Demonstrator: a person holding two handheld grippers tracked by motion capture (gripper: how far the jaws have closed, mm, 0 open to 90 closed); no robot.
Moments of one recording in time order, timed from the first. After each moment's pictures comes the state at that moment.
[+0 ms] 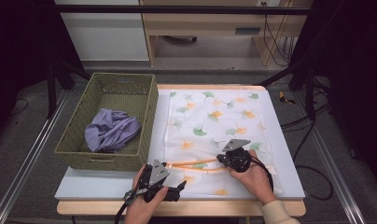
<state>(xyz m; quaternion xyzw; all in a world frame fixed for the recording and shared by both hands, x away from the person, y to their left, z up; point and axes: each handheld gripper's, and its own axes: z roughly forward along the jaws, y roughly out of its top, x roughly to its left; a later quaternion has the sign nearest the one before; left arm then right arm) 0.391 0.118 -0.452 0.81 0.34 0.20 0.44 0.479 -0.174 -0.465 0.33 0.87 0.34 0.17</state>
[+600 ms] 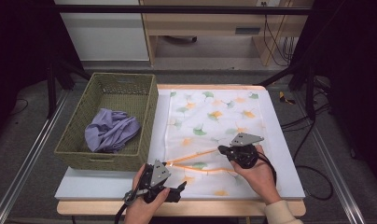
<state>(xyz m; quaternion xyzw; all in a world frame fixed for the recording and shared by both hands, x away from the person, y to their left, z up) 0.387 0.115 -0.441 0.82 0.33 0.20 0.43 0.470 -0.184 -0.428 0.32 0.83 0.42 0.19</state>
